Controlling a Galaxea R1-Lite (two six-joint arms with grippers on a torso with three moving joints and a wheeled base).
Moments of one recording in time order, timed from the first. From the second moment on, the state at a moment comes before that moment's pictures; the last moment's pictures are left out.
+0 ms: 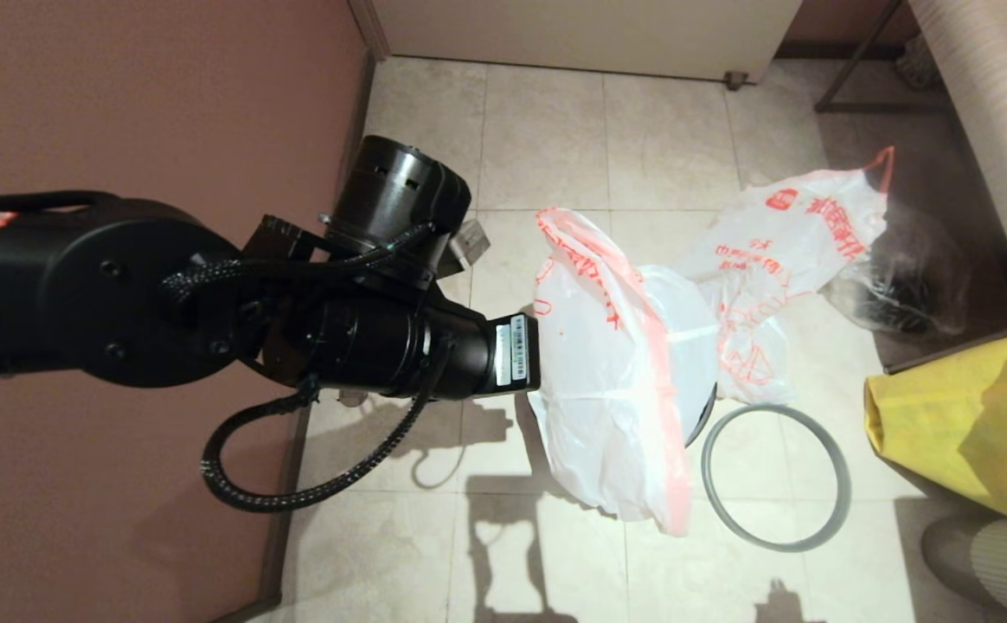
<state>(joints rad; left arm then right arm) -0.77 1.73 -1.41 0.31 0.03 -0.49 0.00 0.00 -0.01 0.00 0.01 -0.01</state>
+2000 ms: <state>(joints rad) -1.03 2.27 -1.95 0.34 0.75 -0.18 0.00 0.00 -0.01 0.01 0.00 -0.01</state>
